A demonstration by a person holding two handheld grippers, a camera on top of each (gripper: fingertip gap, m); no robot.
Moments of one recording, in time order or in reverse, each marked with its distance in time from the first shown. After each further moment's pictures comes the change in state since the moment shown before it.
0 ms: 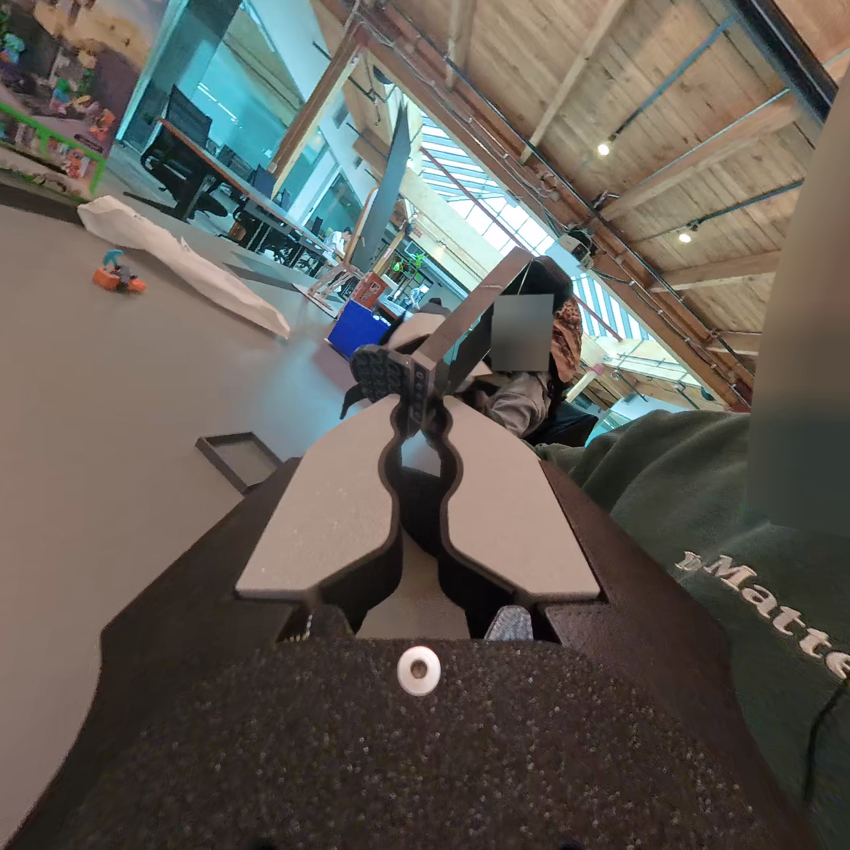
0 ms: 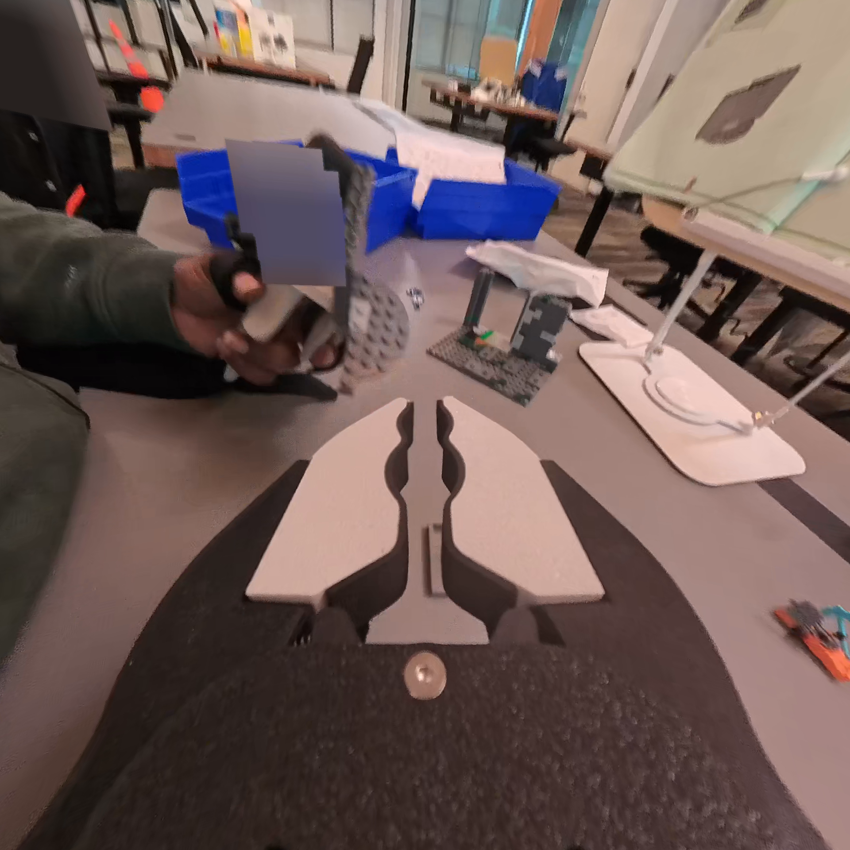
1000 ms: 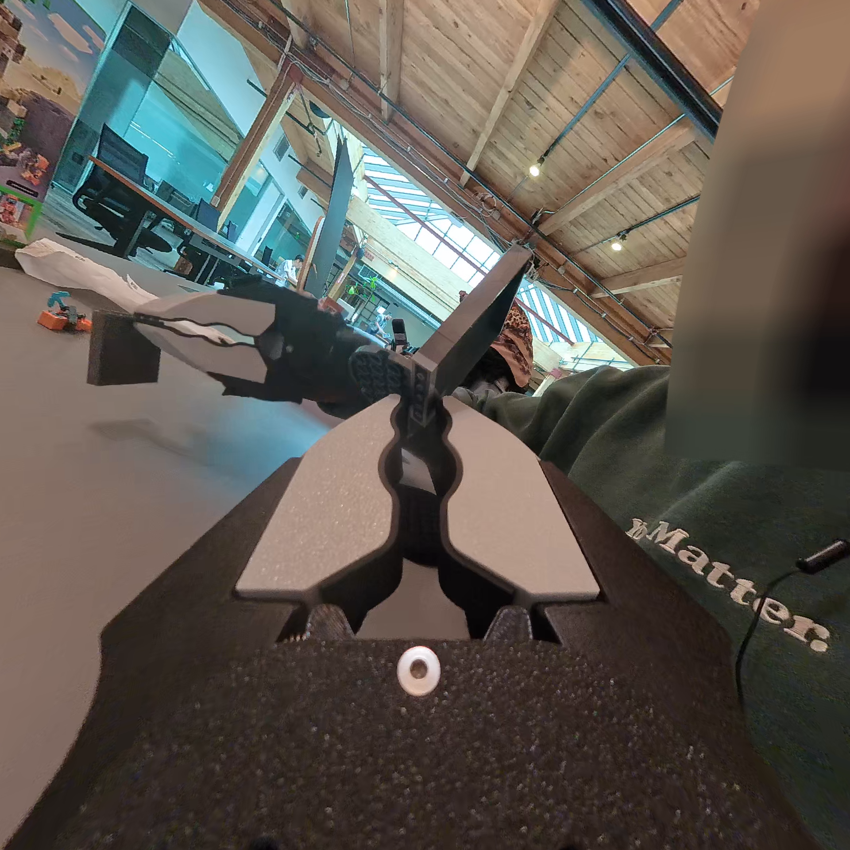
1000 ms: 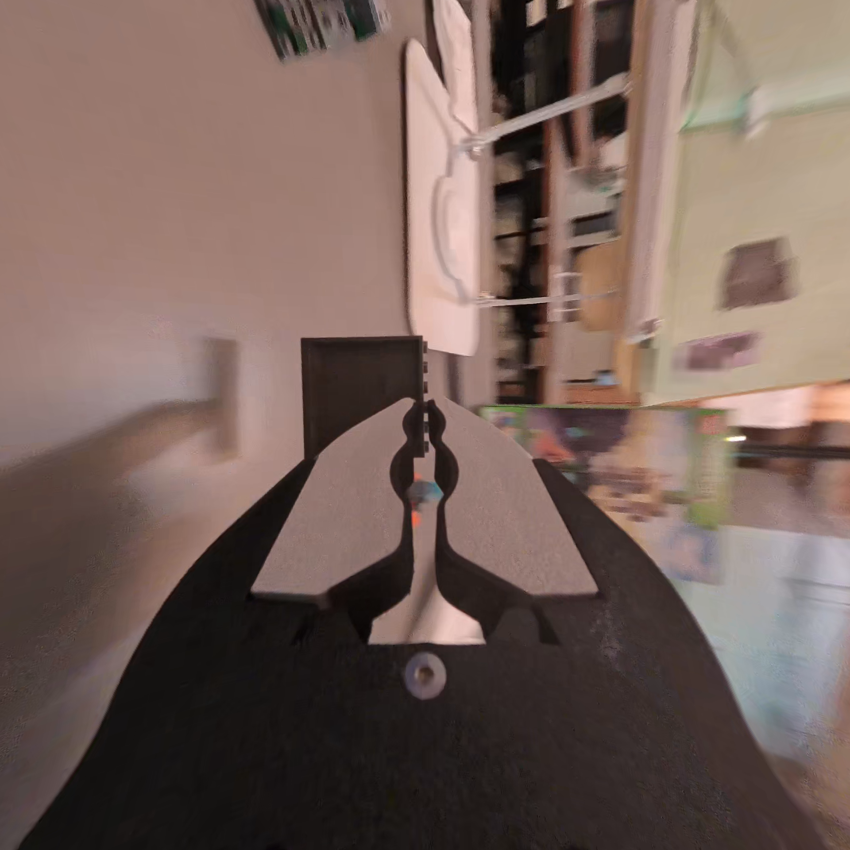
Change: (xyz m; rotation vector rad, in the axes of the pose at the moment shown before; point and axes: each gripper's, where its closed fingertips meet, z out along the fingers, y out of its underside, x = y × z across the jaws) left arm 0.020 -0.007 -0.018 0.049 0.126 0.037; right arm 0.148 0.082 0.031 -0.648 0.484 -0.925
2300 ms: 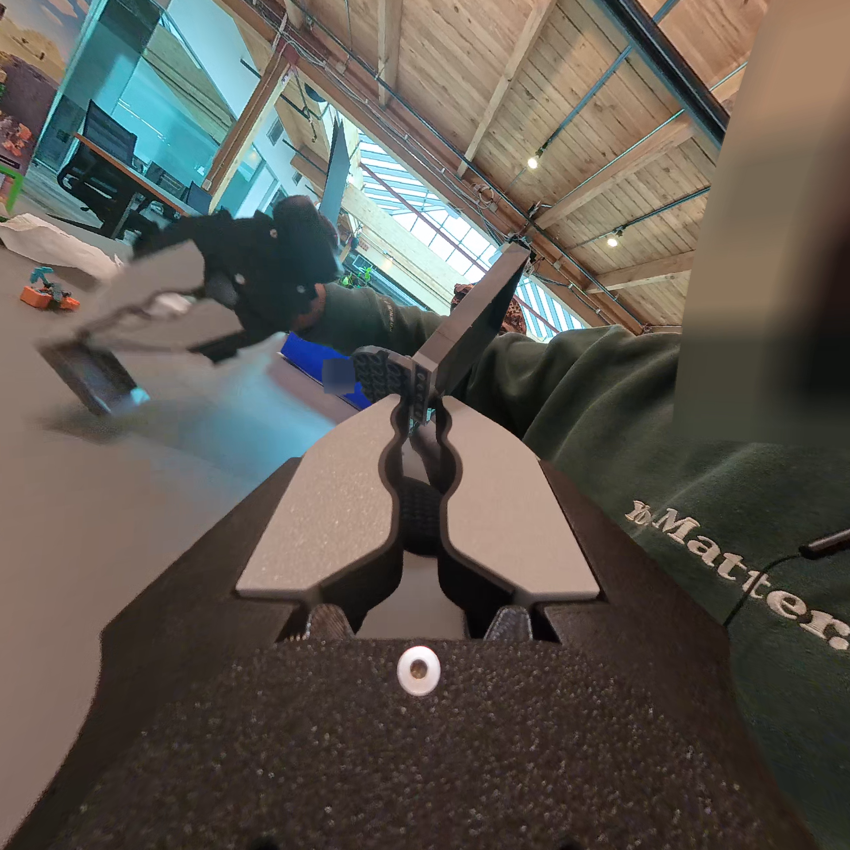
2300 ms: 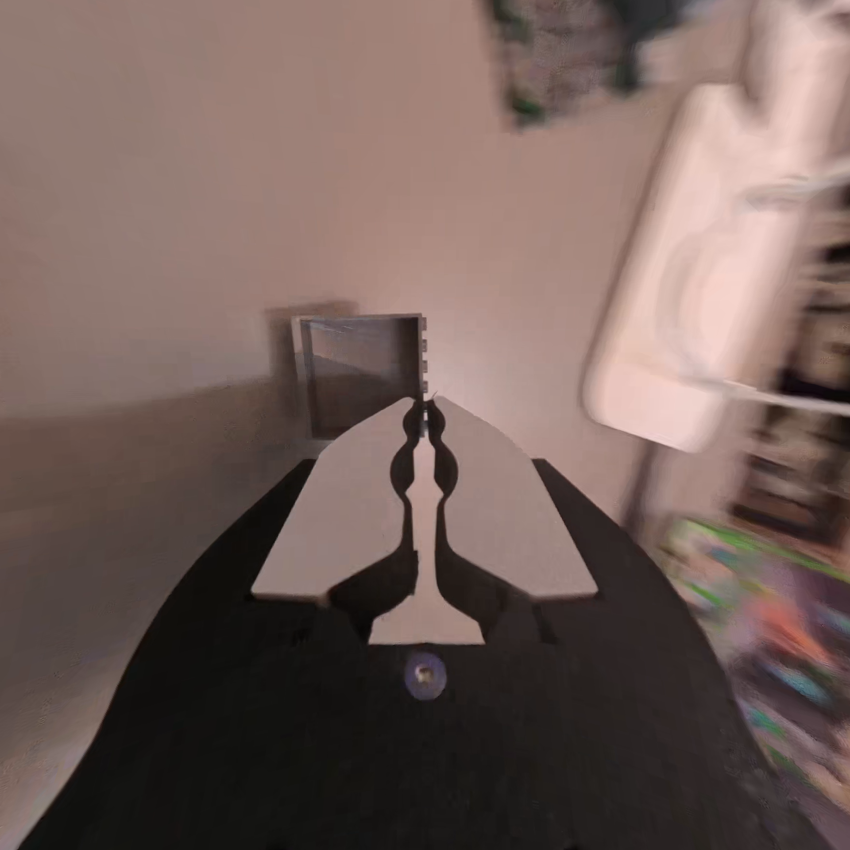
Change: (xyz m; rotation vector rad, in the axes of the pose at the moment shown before) left arm -0.001 0.008 0.000 -0.020 0.008 -0.024; right arm -0.038 -0.017 0.012 0.109 -0.644 0.050
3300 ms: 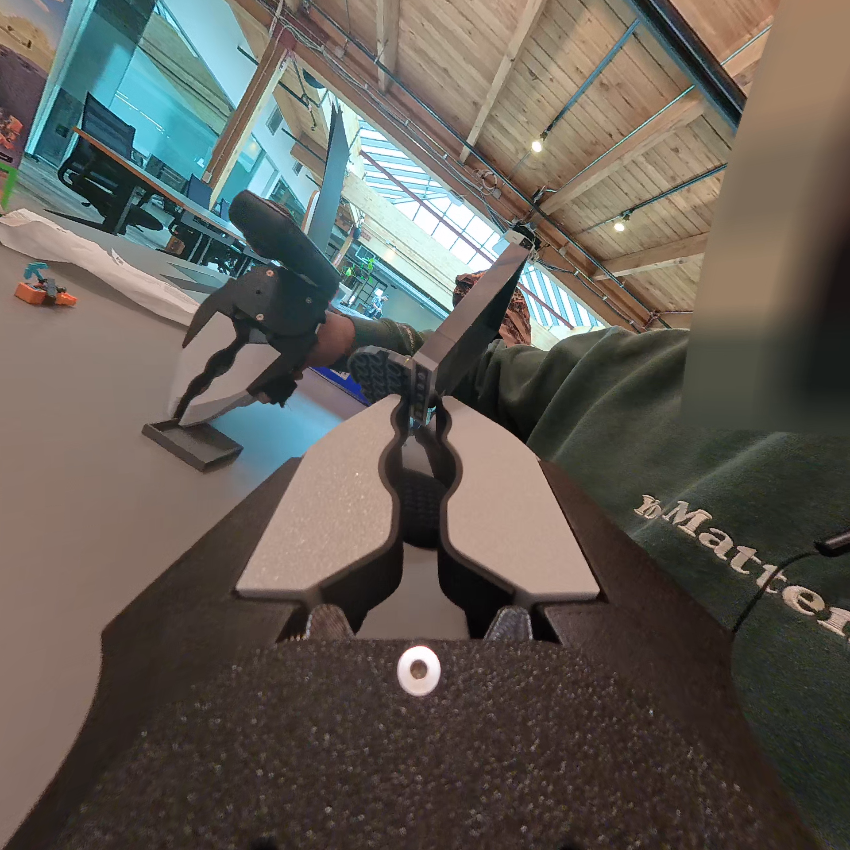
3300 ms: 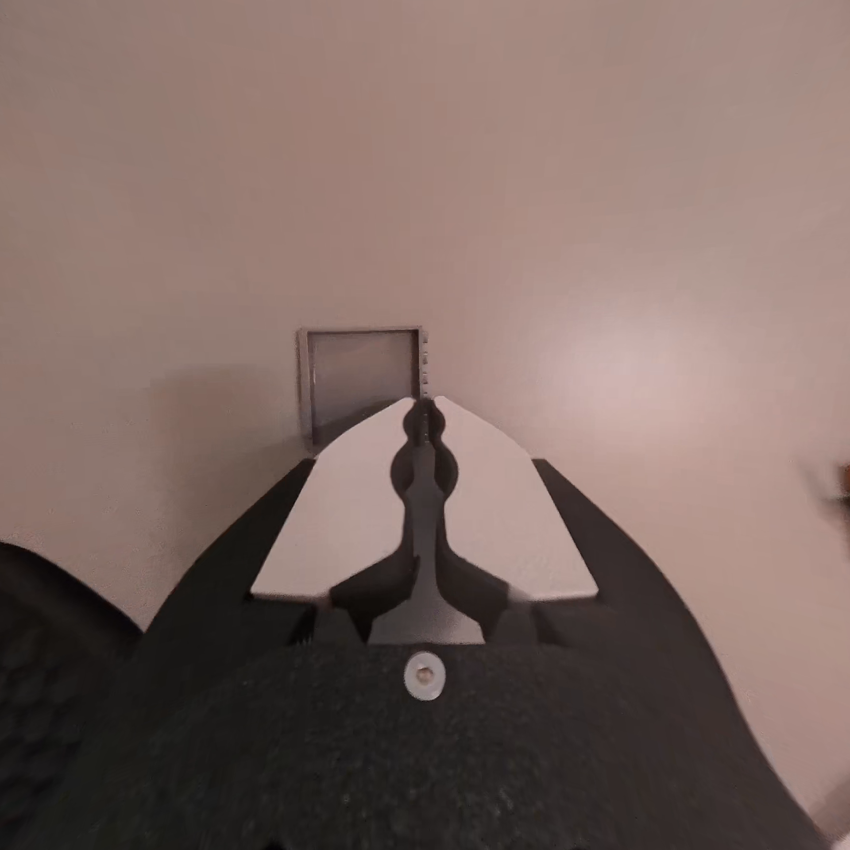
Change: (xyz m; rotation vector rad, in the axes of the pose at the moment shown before) left arm 0.002 0.006 0.003 -0.024 -0.006 0.020; right arm -0.077 0.017 -0.012 0.031 -0.354 0.593
